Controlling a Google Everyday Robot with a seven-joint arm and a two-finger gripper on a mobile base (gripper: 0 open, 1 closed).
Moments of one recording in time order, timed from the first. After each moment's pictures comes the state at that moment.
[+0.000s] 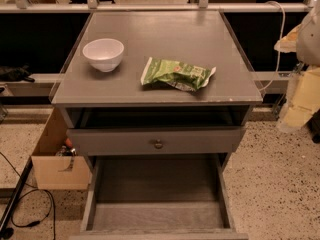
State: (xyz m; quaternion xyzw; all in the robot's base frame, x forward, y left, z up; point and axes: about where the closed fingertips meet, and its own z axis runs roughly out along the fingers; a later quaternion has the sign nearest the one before) arm 0.438 -0.217 0.976 -0.60 0.78 -0.03 0.16
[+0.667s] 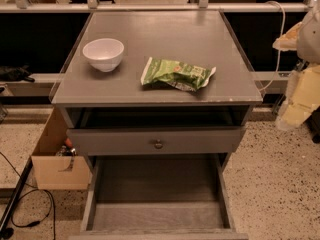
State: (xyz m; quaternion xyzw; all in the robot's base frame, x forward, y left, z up) arm 0.441 -0.214 0.978 -0.60 0.78 -0.02 0.17
